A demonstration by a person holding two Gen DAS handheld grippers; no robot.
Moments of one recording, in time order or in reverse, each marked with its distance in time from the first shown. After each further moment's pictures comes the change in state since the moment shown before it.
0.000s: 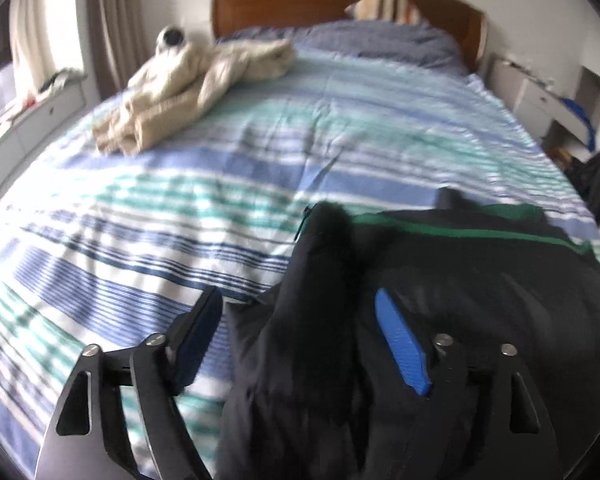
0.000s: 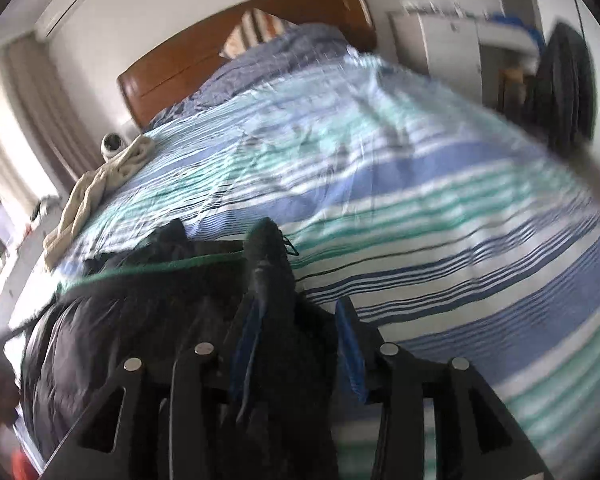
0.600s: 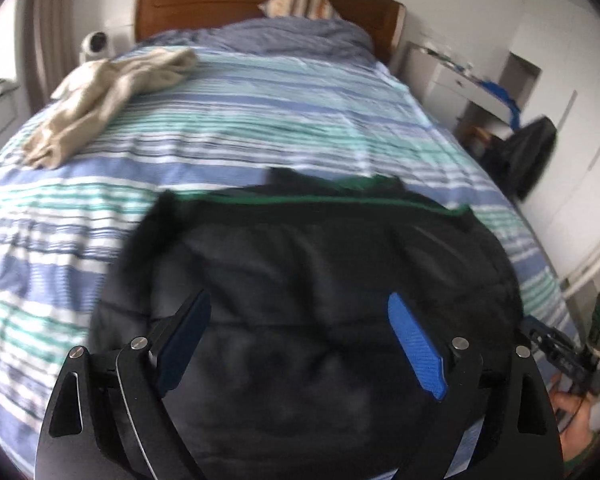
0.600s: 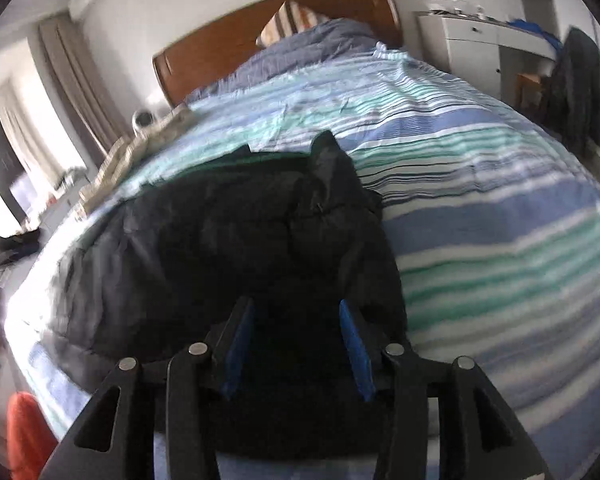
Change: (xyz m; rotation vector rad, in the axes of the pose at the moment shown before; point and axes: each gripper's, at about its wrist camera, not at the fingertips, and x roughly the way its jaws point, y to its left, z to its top) left arm -0.052 -0.099 -0.011 0.070 0.068 -0.284; right arm -0.059 0.019 -0.102 0.022 -0.002 0.049
